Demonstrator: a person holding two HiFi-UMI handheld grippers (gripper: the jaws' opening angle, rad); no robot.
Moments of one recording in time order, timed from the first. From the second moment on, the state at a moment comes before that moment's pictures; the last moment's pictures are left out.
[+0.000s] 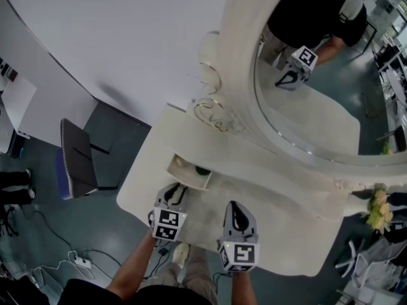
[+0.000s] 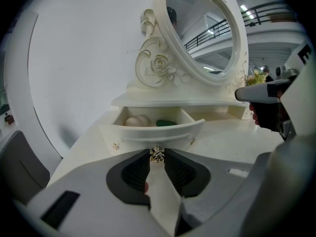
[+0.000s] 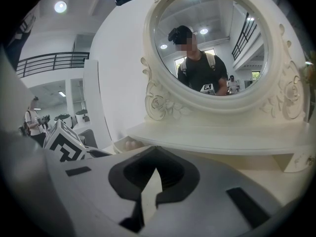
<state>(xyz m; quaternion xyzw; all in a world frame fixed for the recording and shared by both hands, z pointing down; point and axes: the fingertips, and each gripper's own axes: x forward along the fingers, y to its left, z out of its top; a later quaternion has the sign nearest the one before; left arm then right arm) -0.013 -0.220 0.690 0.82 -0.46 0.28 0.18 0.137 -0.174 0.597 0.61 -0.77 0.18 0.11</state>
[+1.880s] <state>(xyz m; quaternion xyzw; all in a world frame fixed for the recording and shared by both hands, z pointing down) -0.049 -0.071 0.396 0.88 -0.46 0.09 0.02 0.110 -0.024 0.392 0.66 -0.75 0.01 0.06</state>
